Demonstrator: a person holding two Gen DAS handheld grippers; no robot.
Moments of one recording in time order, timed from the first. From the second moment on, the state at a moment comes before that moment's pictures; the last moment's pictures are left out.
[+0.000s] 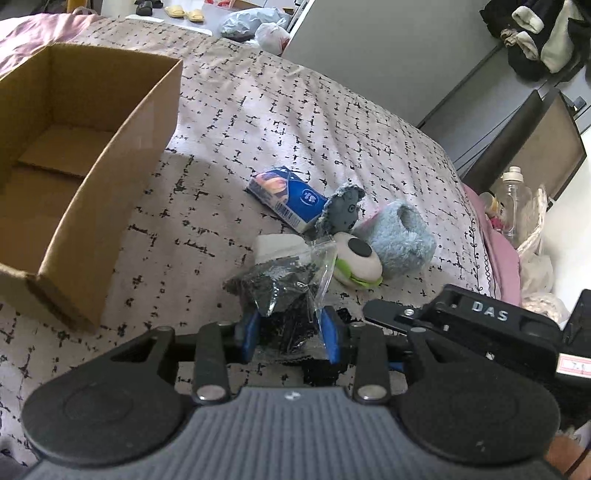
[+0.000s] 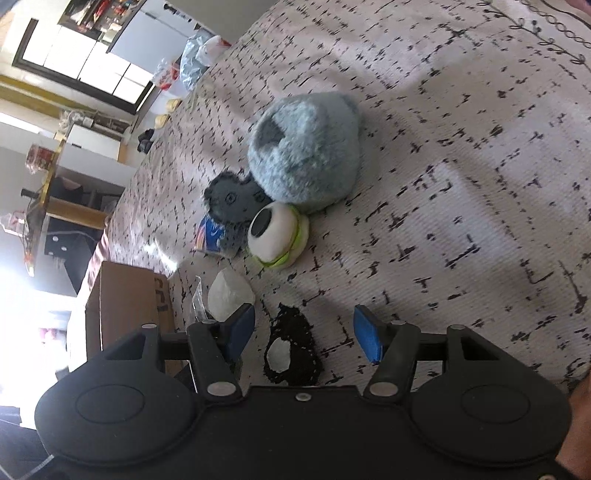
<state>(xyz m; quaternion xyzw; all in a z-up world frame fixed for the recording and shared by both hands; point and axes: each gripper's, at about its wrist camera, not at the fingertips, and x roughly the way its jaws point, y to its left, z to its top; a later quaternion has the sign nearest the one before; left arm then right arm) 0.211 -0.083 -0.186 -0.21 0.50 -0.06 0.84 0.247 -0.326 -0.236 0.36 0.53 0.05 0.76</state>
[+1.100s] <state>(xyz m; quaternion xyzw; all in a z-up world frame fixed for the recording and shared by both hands) 0.177 -0.070 -0.137 -0.16 0.48 -0.04 0.86 0.219 -0.314 -0.192 0.31 0.50 0.12 0.80</state>
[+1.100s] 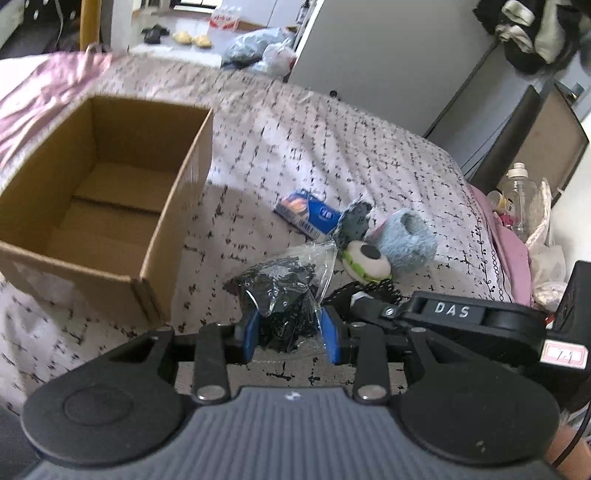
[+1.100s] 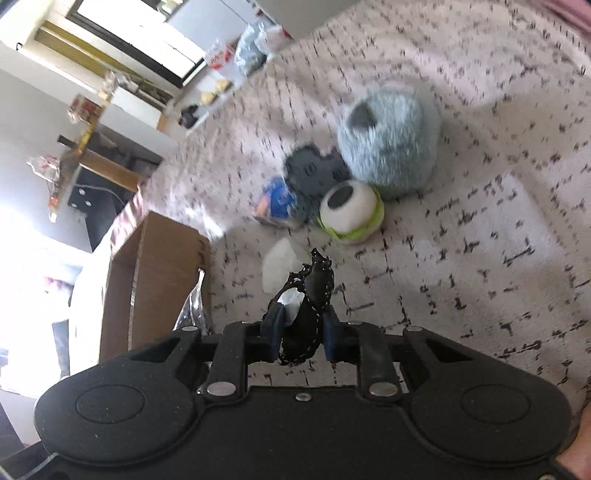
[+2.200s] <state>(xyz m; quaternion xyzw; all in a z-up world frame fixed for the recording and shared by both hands) 0.158 -0.025 -0.066 -0.12 0.42 -0.02 0.90 0.187 -0.302 -0.128 0.22 0.39 0.17 0.88</state>
